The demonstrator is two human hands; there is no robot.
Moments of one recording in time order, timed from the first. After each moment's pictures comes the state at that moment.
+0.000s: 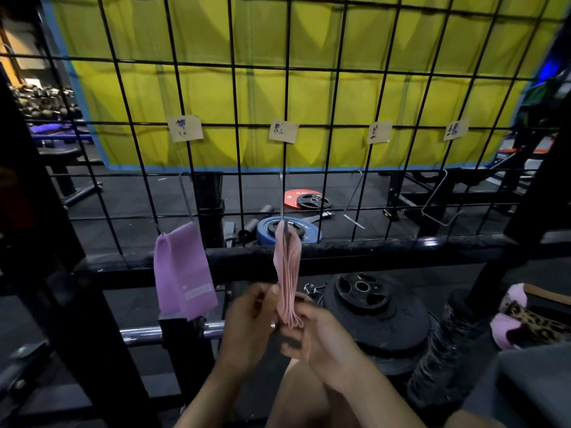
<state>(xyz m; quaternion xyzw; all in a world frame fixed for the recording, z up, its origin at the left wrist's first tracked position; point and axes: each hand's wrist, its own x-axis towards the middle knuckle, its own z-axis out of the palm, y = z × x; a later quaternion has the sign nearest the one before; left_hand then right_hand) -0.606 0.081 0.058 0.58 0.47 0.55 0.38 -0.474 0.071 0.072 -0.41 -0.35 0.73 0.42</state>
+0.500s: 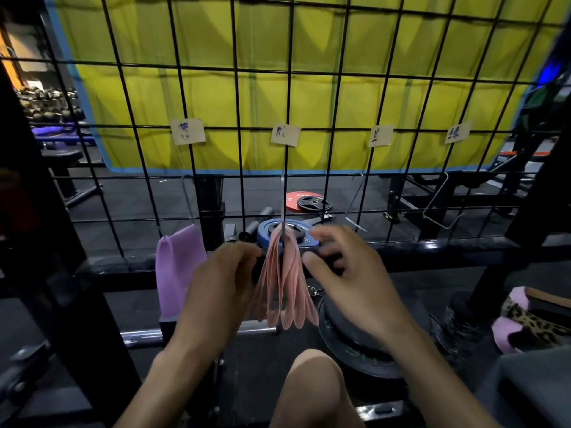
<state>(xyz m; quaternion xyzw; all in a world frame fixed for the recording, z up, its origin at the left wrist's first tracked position) -0.644 0.063 0.143 0.73 0.51 0.45 0.08 -0.439 0.065 0.160 -0.50 -0.72 0.15 0.46</state>
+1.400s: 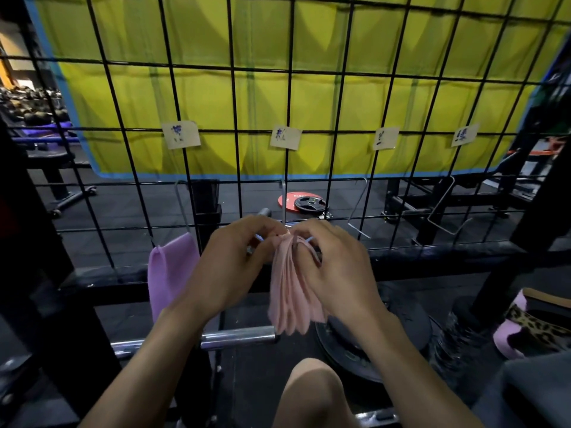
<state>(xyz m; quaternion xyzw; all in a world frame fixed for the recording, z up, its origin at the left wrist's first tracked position) -0.644 0.121 0.169 0.78 0.41 0.45 0.13 -0.461 0.108 0.160 -0.47 -0.75 -0.04 0.45</state>
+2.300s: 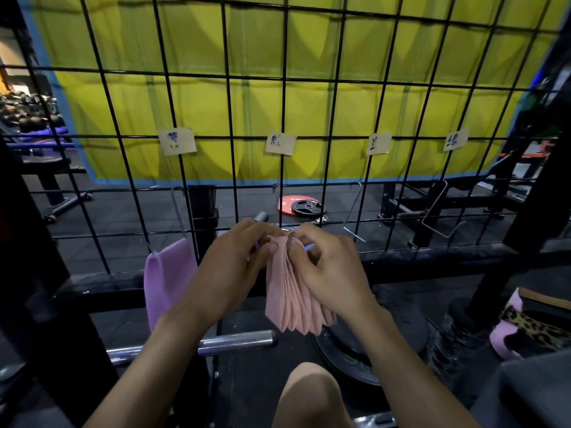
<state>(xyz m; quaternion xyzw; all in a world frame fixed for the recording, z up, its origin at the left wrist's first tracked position) -0.645 0.128 0.164 0.81 0.41 0.42 0.05 -0.457 0.116 0.160 -0.45 -0.75 0.05 0.48</state>
